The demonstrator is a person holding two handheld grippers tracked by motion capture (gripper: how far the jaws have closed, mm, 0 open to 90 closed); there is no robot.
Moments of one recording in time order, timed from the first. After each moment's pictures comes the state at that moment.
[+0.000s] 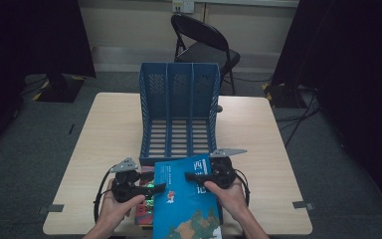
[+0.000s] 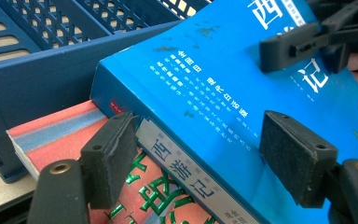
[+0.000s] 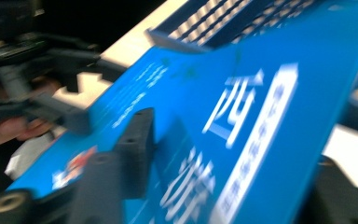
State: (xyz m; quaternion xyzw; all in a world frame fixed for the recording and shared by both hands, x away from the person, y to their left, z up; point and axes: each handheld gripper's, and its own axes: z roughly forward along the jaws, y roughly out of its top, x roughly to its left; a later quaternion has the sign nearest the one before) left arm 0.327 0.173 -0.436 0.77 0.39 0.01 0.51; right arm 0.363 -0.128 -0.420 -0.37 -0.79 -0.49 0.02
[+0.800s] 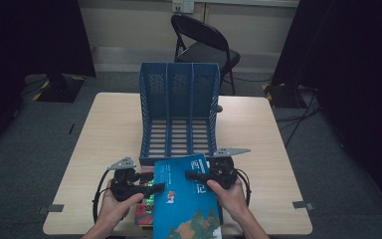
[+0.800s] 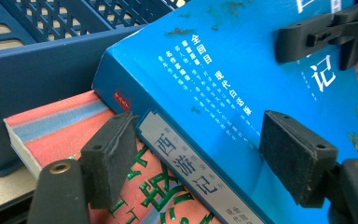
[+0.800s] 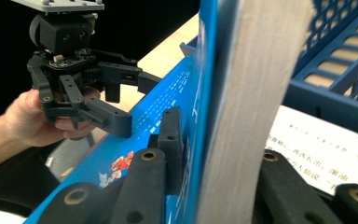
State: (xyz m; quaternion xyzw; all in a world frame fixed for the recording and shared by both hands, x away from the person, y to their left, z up) left arm 0.330 0.177 -0.437 0.76 0.40 -0.01 0.52; right arm 0.358 -0.130 -0.410 -0.34 -0.77 -0.53 0.05
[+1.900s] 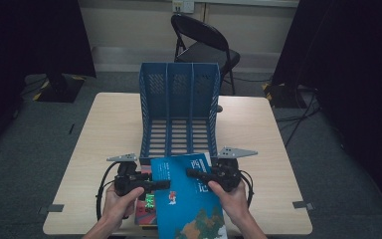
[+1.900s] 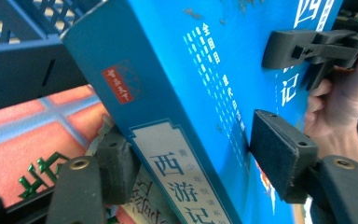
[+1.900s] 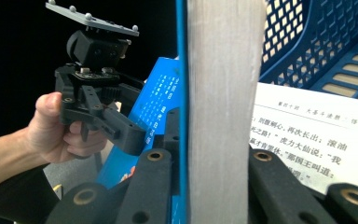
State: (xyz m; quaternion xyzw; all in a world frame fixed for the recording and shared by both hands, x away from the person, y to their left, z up) left arm 0.340 0.172 -0.427 0.72 0.38 -0.13 0.57; right arm 0.338 -0.131 -0.382 -0.34 -0.75 -0.56 0.02
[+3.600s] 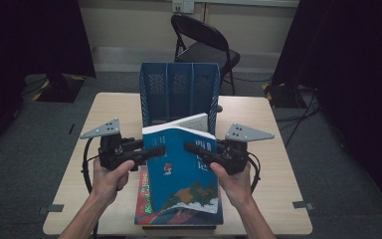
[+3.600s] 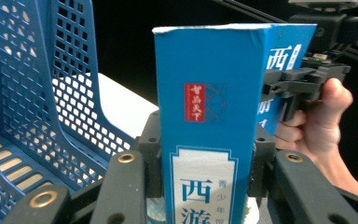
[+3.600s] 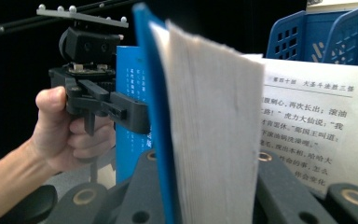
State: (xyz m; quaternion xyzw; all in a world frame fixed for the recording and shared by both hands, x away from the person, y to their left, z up) left arm 0.341 0.182 -0.317 0.71 0.28 0.00 0.65; right arm 0.334 -0.124 -0.297 -0.26 -0.72 -0.64 -0.08
